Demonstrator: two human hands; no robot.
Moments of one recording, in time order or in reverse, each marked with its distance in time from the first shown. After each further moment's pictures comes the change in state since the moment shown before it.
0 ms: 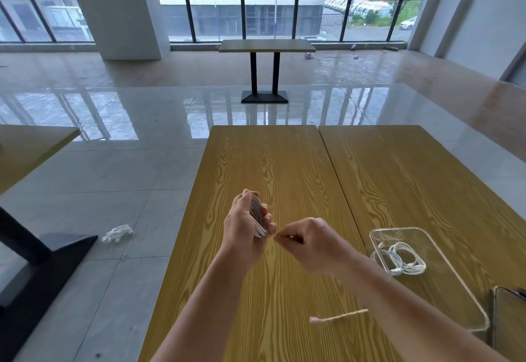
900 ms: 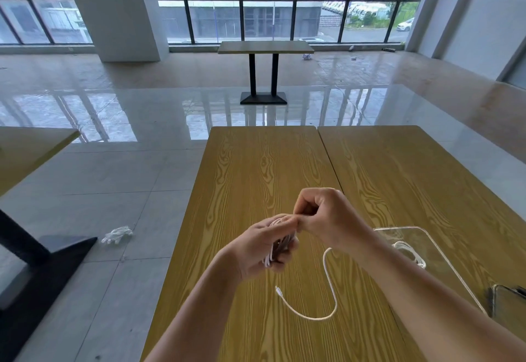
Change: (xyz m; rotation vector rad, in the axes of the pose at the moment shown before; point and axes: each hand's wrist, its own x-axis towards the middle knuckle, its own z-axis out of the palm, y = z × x) left_hand -0.017 0.002 -0.012 0.603 -0.591 -0.274; right_hand 0.007 -0.013 -0.036 0.102 0.208 -0.070
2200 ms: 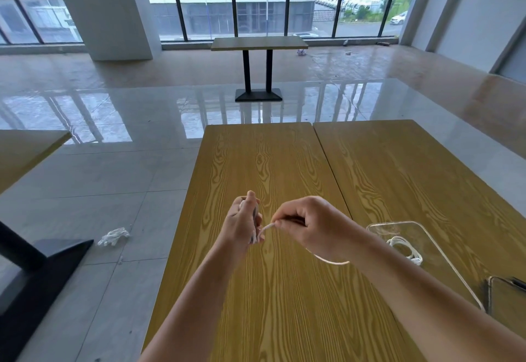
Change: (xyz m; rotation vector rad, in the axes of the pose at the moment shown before) left_hand 0.027 0.001 -0.020 -0.049 0.588 0.164; right_hand -0.005 -0.010 0.004 -0.087 -0.230 -0.050
